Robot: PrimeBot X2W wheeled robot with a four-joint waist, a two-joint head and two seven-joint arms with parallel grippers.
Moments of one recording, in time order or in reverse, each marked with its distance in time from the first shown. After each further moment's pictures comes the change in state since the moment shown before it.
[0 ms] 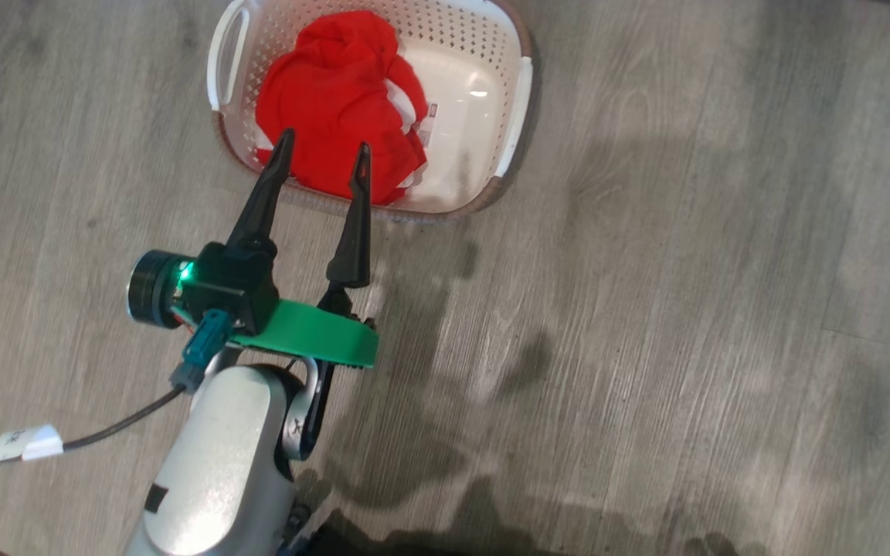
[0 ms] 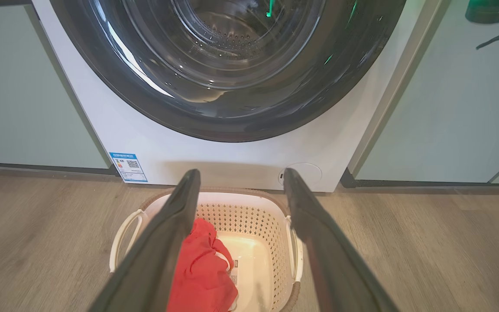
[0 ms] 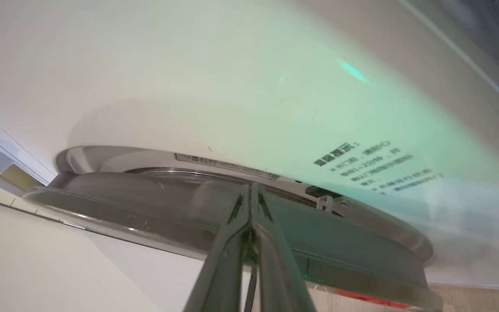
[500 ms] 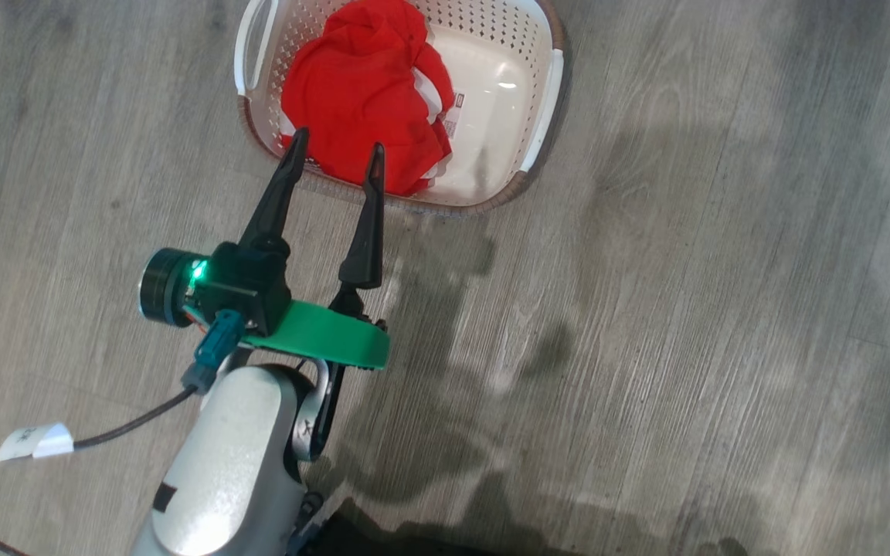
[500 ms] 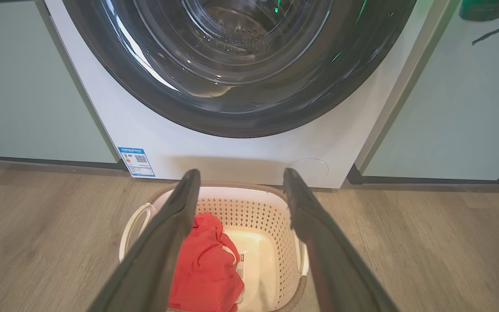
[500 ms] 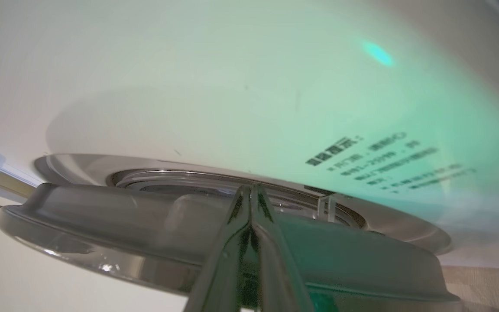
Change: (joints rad) left arm -0.010 -0.001 -0.030 -0.003 -0.010 0.008 0.000; right arm -0.090 -0.041 -0.004 0.117 0.025 -0.001 0.047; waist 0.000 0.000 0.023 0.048
